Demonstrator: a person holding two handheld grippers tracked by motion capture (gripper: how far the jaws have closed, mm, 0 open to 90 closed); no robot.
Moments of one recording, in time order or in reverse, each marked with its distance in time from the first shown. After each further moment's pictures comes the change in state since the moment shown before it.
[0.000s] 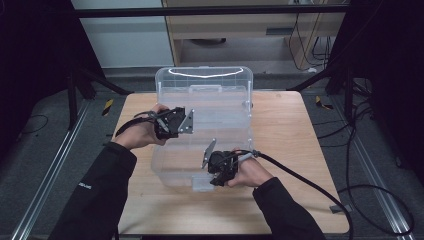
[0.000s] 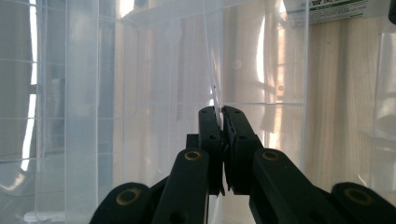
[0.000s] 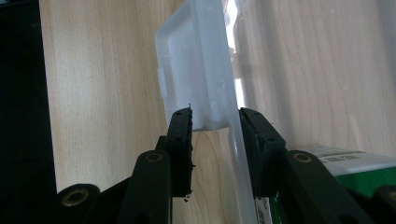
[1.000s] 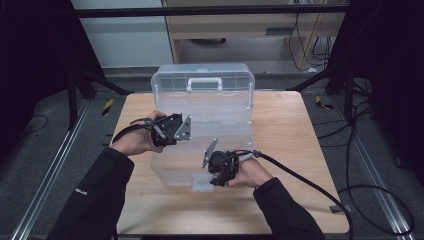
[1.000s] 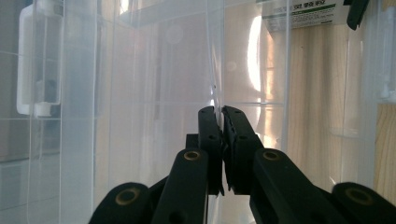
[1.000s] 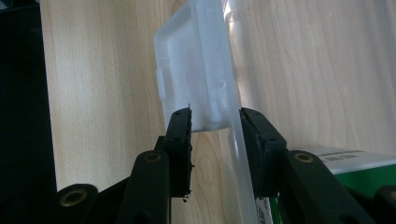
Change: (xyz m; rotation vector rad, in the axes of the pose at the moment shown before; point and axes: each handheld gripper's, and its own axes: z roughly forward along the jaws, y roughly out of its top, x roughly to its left) left arm -0.016 -0.005 -0.005 -0.021 -0.037 -0.026; right arm 0.001 -0.002 -0.001 -0.015 -0.007 0.013
